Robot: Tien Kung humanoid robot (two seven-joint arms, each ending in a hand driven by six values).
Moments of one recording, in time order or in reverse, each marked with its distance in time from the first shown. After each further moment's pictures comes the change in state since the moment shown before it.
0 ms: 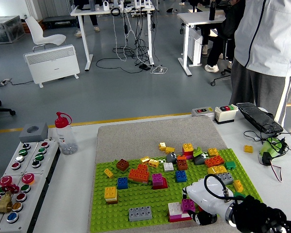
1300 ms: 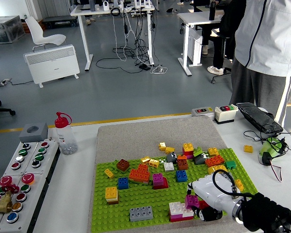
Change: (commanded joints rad) left arm -0.003 0.002 0.006 0.000 -0.007 -0.002 -0.002; right arm -0.053 -0.031 0.077 0.021 0.012 -0.022 0.016
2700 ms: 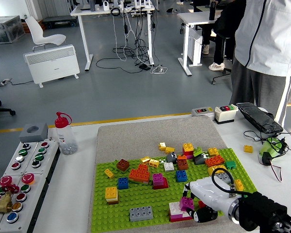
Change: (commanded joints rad) left arm 0.002 -0.001 -0.005 0.000 0.006 0.001 0.002; right arm -0.042 0.051 0.077 0.000 0.105 0.007 -0.021
